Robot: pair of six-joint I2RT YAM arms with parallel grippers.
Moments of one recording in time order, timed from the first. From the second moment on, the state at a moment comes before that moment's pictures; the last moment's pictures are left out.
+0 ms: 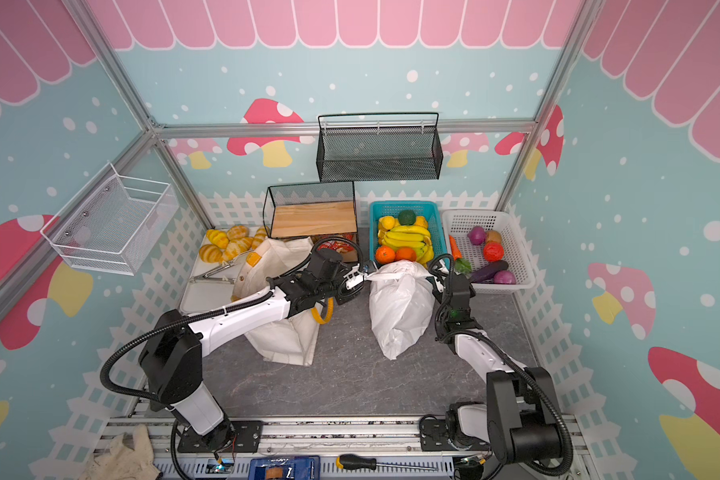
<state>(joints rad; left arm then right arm) -0.73 1.74 1.31 -0.19 0.04 0.55 0.07 1.30 0.54 0.42 0.37 -0.65</state>
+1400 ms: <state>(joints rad) -0.85 1.73 1.47 -0.27 0.34 0.10 0.14 0.61 0.46 0.05 0.19 -0.05</state>
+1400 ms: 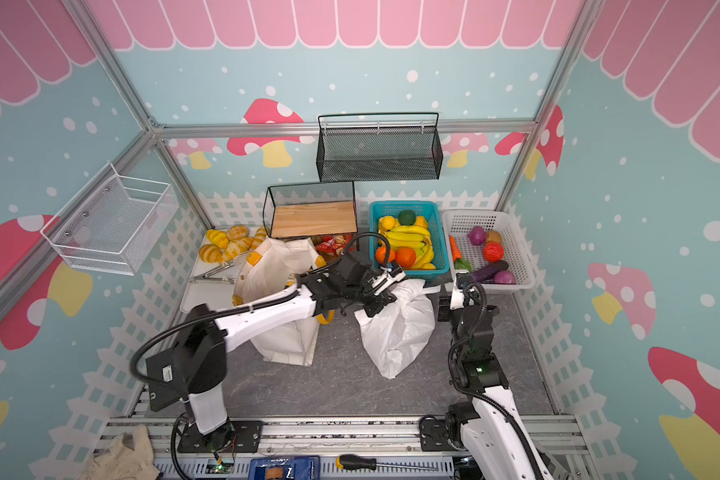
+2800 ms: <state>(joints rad) -0.41 1.35 1.05 -0.44 0.20 -0.16 0.67 1.58 1.01 0.33 -0.19 0.13</state>
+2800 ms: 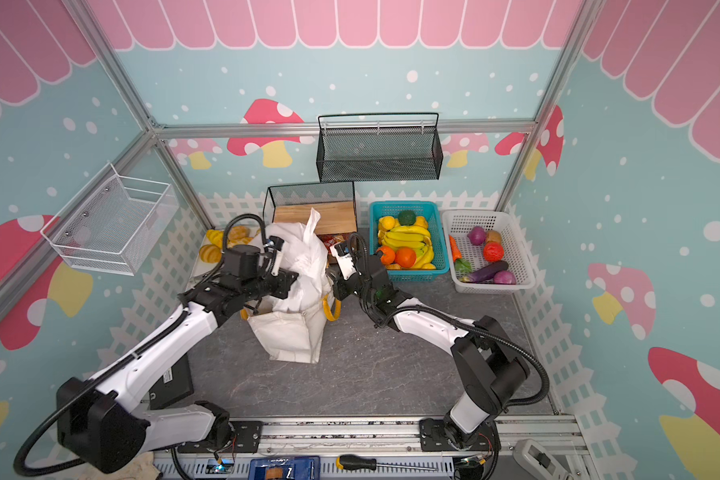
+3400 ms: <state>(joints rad) -0.63 1.07 1.28 -0.49 0.04 -0.15 0.62 1.24 0.74 0.27 -0.24 0.18</state>
